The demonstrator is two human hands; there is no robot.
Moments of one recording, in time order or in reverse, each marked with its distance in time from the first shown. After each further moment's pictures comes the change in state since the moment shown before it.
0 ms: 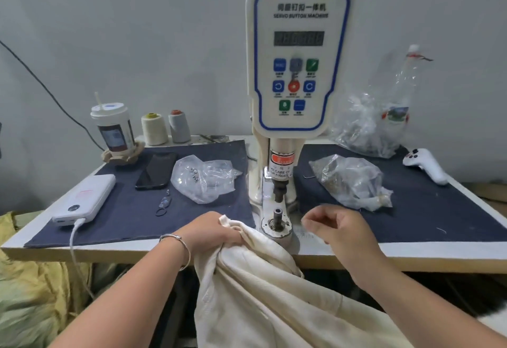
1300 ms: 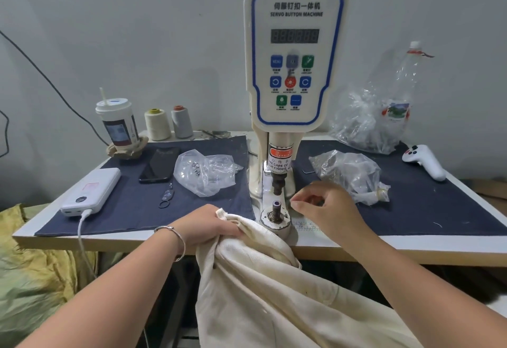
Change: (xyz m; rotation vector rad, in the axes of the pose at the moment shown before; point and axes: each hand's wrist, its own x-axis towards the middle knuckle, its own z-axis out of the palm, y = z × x) left_hand -0.017 0.001 -0.008 -0.100 -0.077 -0.014; right_hand 0.027 -0.007 0.003 -0.169 -0.007 -0.241
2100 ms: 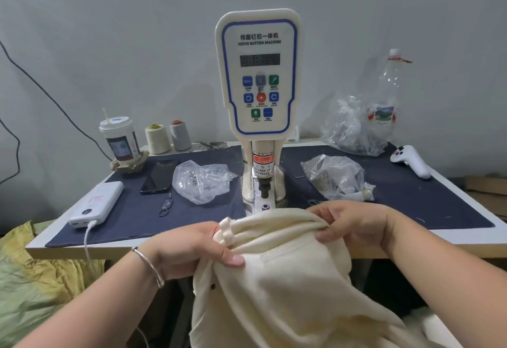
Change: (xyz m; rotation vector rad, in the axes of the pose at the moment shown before) left_hand -0.078 0.036 0.014 -0.320 -0.539 0.139; right_hand -0.007 0.010 -0.069 0.659 -1.051 0.309
